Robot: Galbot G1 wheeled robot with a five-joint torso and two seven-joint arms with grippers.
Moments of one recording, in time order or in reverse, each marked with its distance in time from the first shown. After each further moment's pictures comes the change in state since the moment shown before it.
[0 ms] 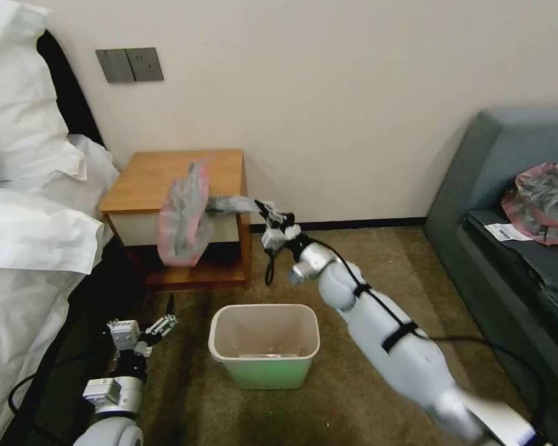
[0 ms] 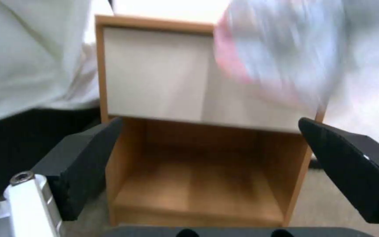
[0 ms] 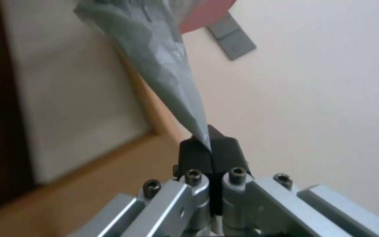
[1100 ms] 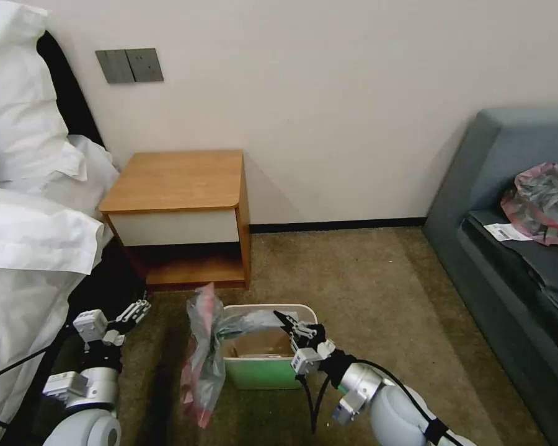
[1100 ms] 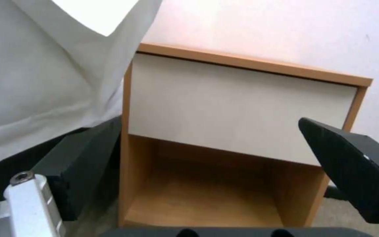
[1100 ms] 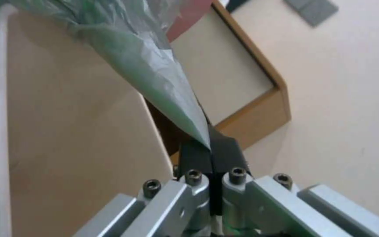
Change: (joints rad) left arm -0.006 0.013 -0.056 -0.035 -0.082 0.028 -0.009; right arm -0.531 -0.213 0.102 0.321 0.099 0.004 -0.093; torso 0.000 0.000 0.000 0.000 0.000
